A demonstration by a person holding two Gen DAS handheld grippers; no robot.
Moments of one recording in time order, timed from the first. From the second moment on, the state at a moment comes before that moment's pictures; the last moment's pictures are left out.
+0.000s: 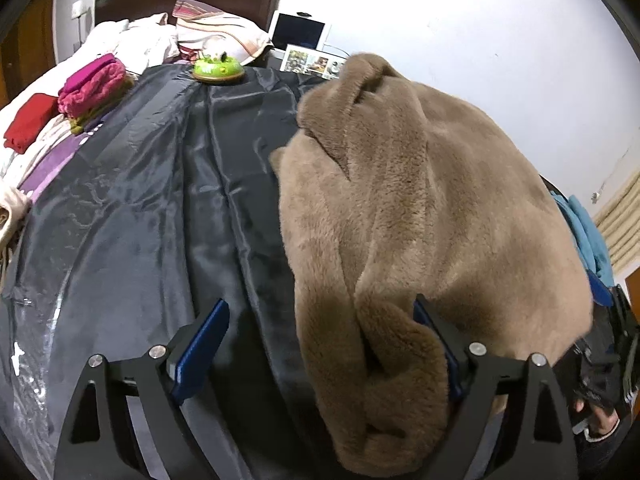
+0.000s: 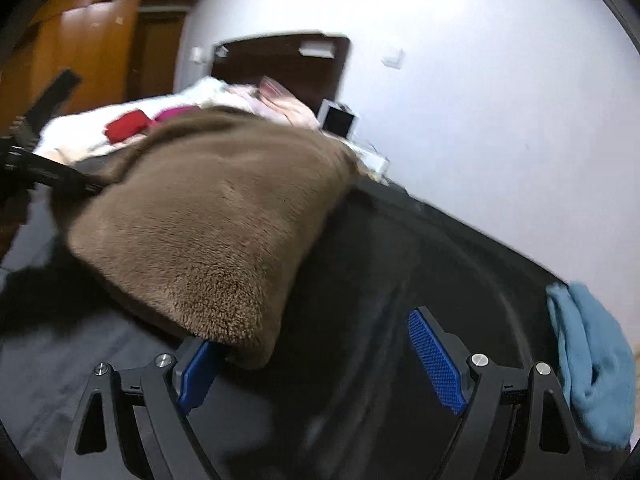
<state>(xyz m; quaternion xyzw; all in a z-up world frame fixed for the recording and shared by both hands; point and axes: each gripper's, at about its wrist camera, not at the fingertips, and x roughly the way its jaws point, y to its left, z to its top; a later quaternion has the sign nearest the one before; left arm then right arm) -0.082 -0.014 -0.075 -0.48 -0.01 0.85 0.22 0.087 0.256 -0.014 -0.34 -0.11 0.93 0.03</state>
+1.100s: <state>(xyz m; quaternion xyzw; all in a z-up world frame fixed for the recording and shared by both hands) -0.144 0.068 0.021 -0.44 -0.06 0.85 0.30 0.051 0.214 0.012 -0.31 -0.08 0.93 -0.18</state>
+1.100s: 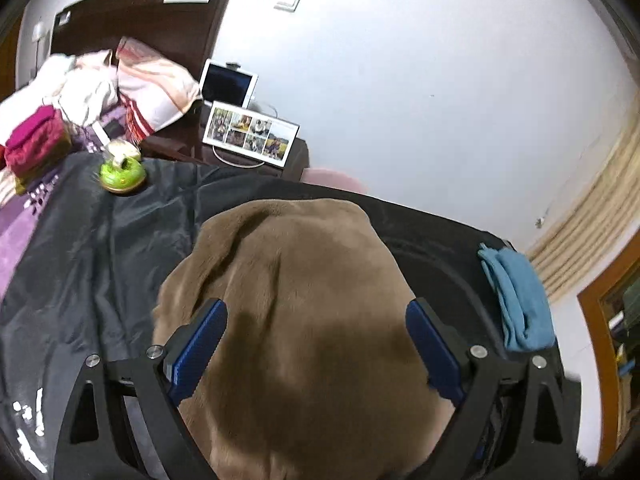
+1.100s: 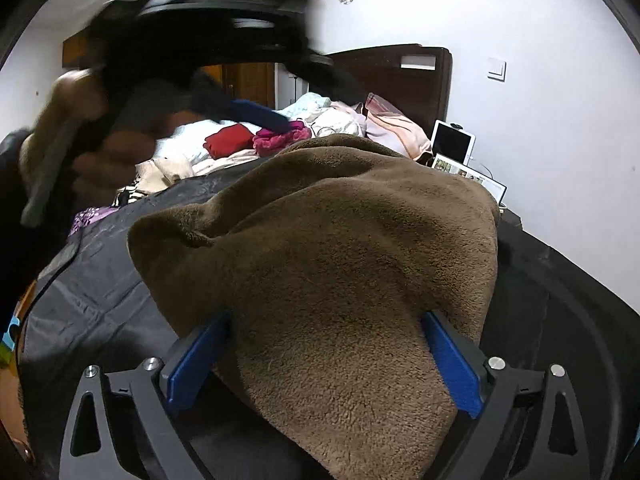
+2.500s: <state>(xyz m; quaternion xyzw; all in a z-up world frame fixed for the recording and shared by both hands) -0.149 -0.021 -0.042 -0.51 -0.16 0.81 0.26 -0.001 0.331 0.021 -0.35 0.18 0.91 -0.15</state>
